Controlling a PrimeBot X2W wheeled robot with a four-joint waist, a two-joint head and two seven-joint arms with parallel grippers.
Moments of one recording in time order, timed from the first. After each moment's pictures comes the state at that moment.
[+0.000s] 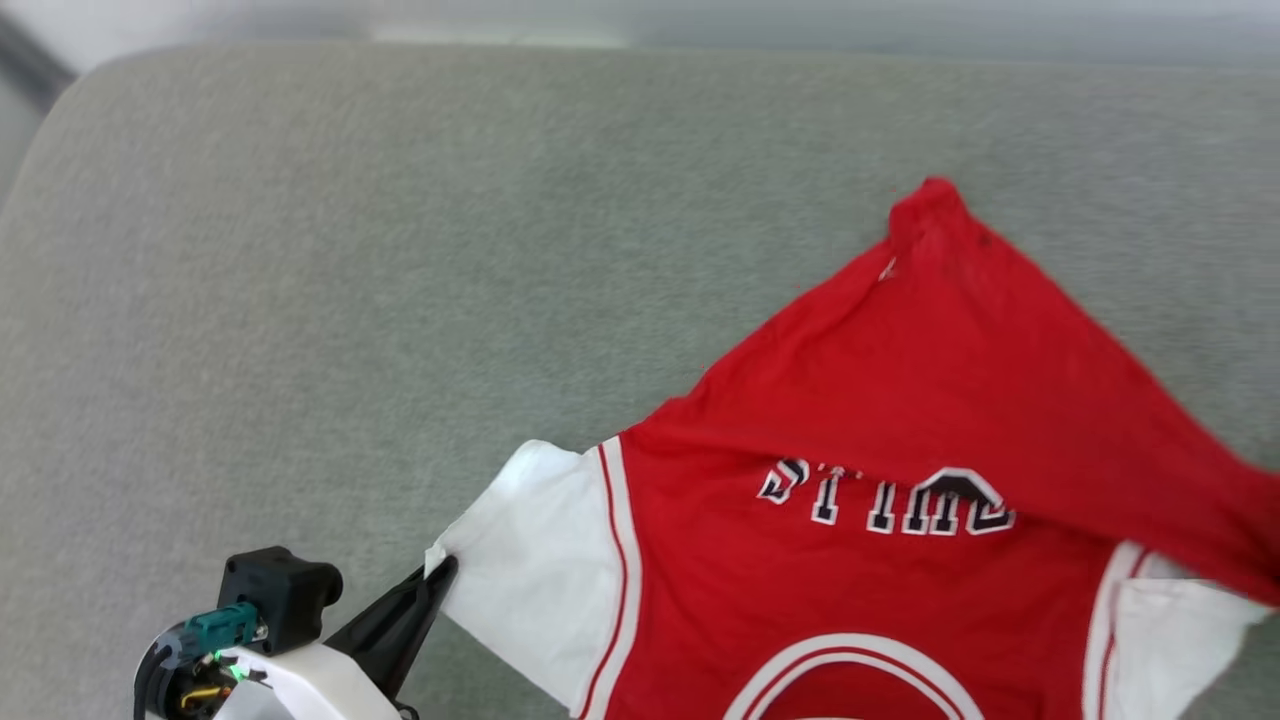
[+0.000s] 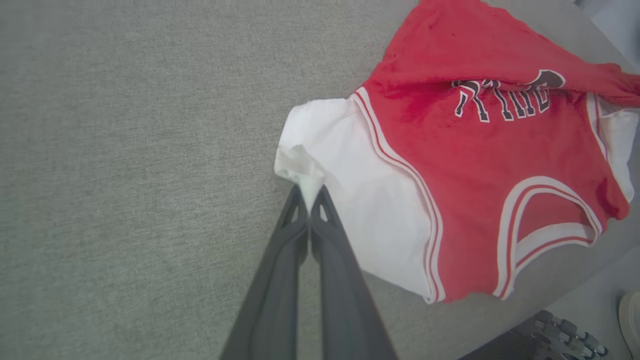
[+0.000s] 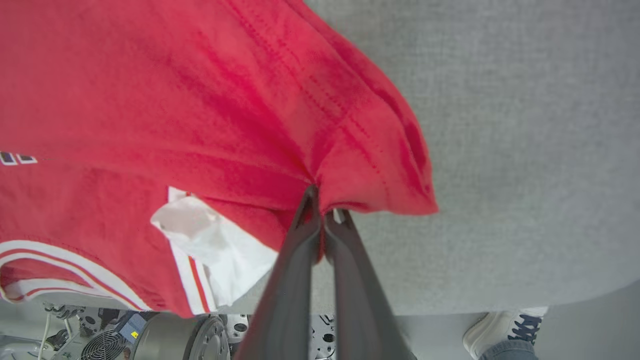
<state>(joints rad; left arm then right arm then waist) 0.00 0.74 -0.51 -0.37 -0.77 0.17 0.17 -0.23 -0.33 -0.38 -0.12 0.38 0.13 1.46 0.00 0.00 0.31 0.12</state>
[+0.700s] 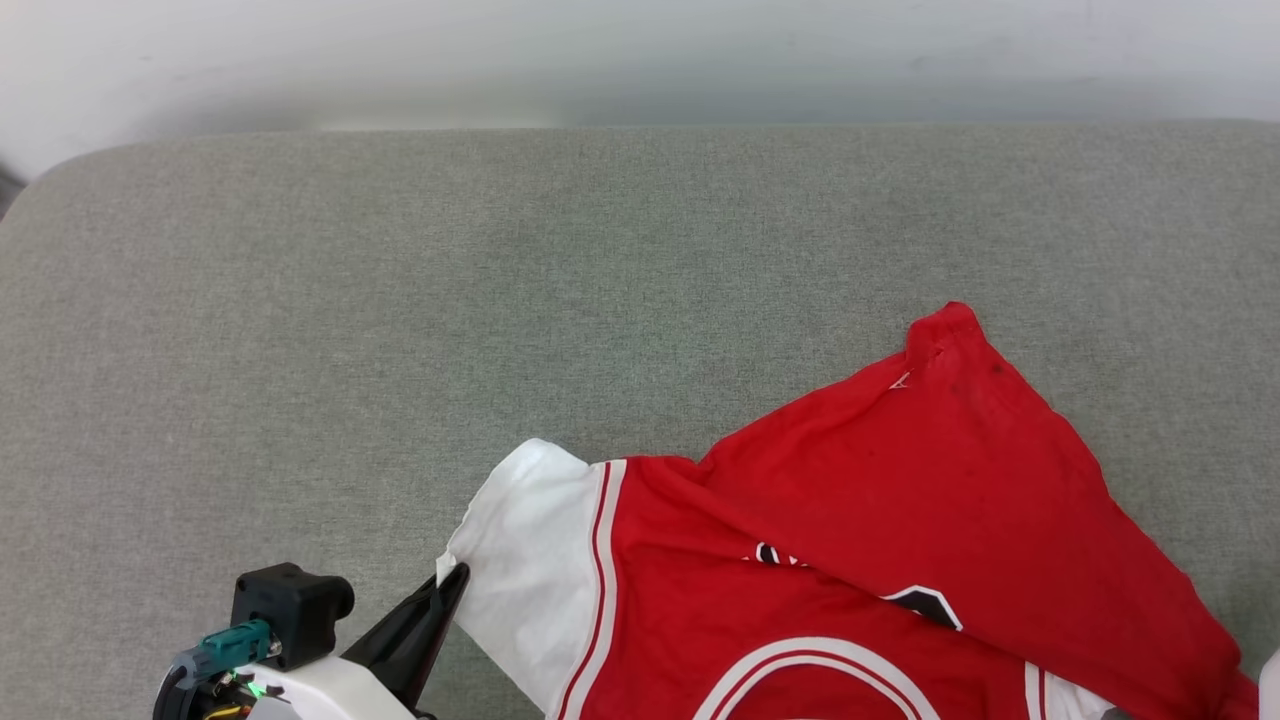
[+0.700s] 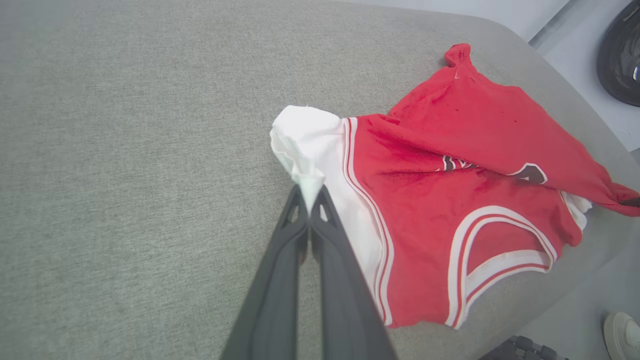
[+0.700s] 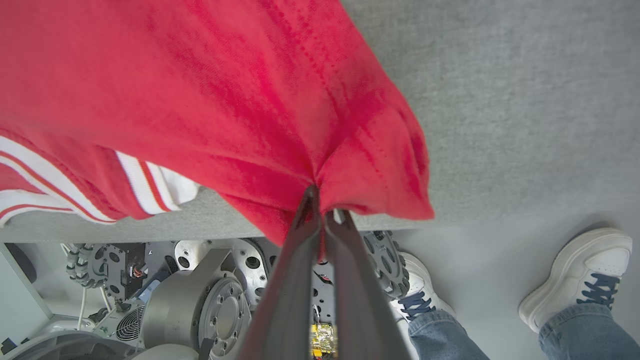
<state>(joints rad) 0.03 0.68 -0.52 -0.36 -0.77 0.22 0.13 0.07 -0.25 -0.36 -0.14 0.46 0.13 1.33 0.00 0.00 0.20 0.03</state>
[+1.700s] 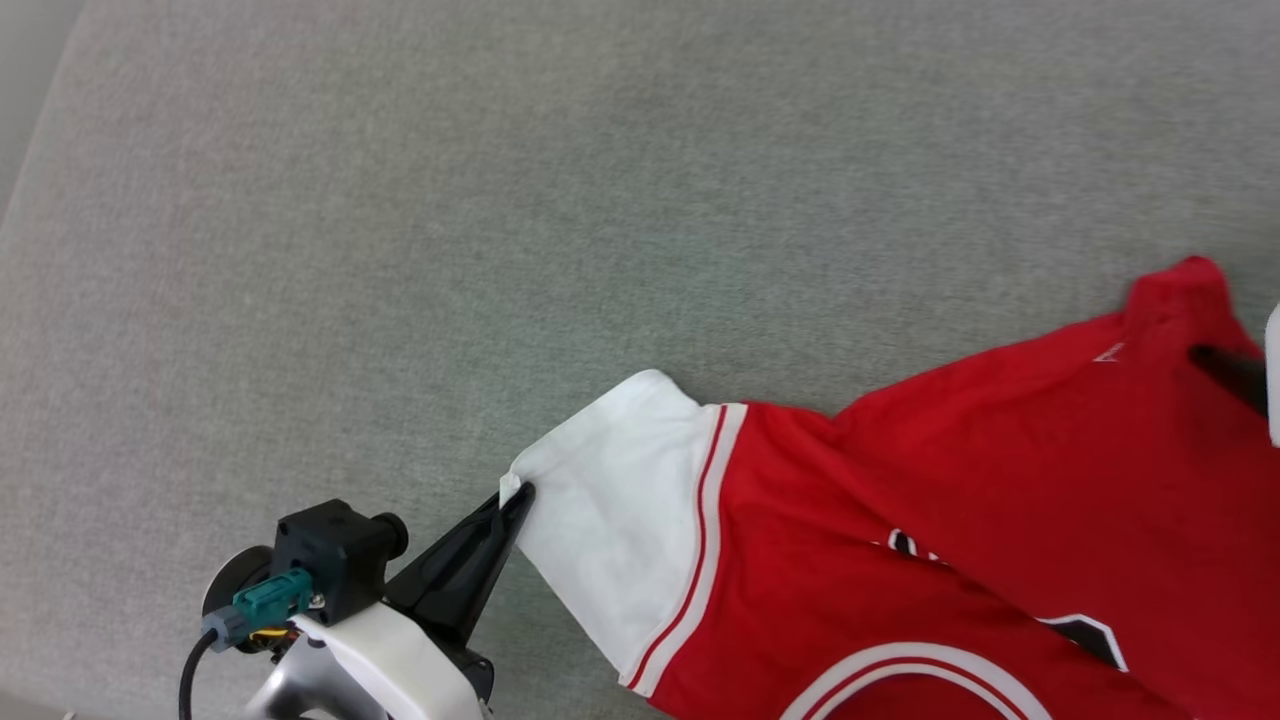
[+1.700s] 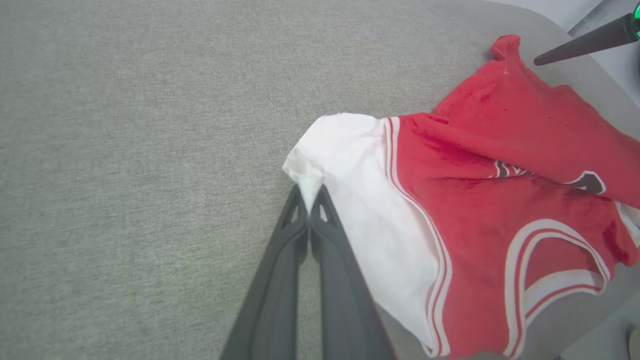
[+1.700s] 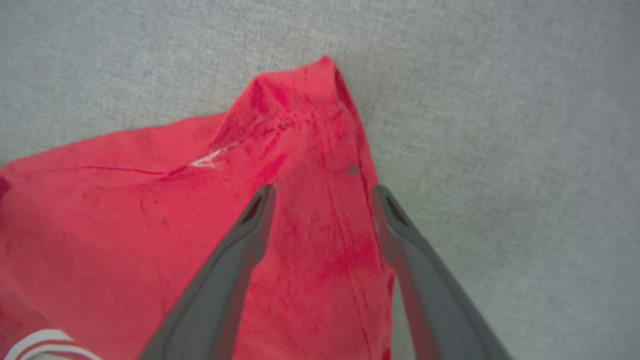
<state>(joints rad) -0.11 0.65 -0.57 -0.42 -0.70 0.18 0.13 -0.49 -0.40 -0.12 -0.13 0.41 0.13 1.35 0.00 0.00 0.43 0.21</state>
